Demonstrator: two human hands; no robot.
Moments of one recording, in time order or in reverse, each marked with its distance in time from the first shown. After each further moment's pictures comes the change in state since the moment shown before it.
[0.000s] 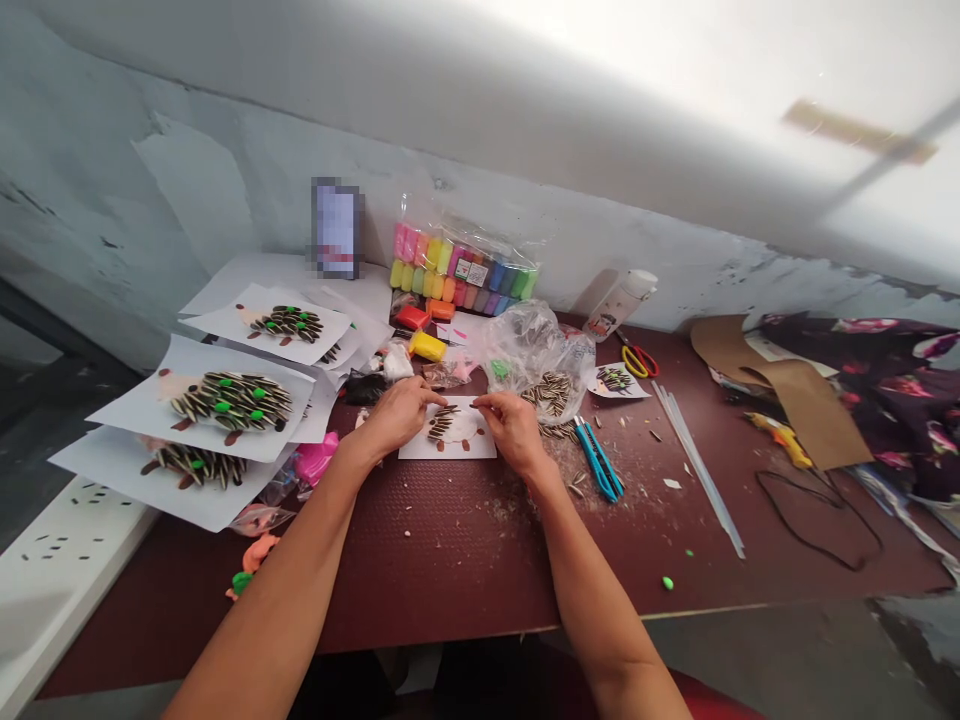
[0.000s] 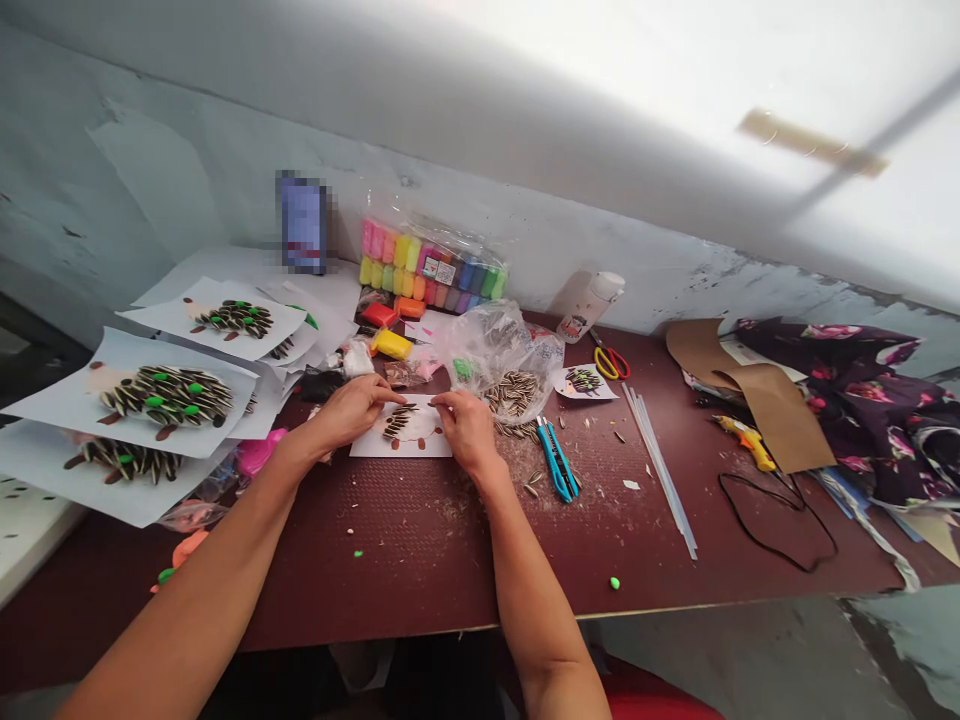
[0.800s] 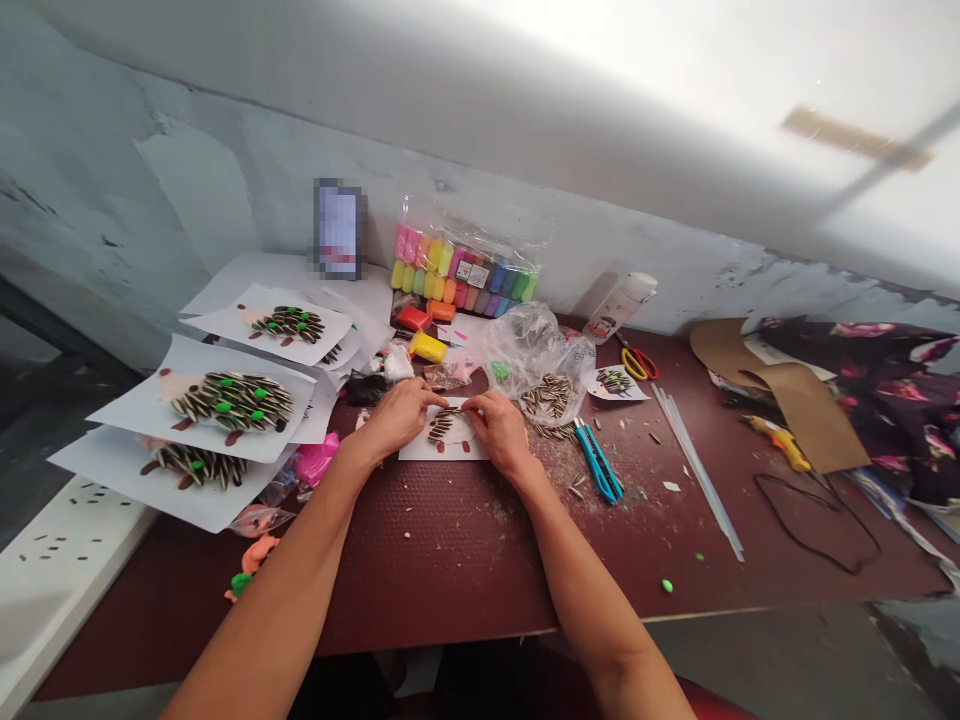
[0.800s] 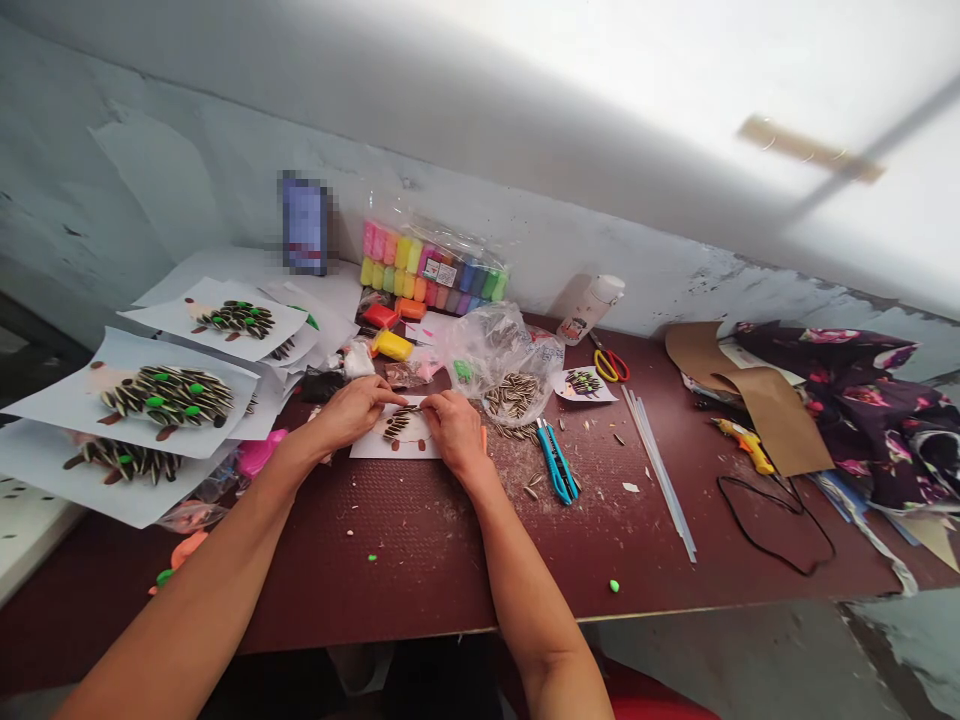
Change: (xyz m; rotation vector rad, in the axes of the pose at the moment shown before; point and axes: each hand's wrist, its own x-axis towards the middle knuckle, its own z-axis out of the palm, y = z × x) left_hand 0.000 -0.001 0.002 -0.009 0.007 0.007; right_hand 0.004 -0.006 0.016 -0.121 -0.062 -0.070
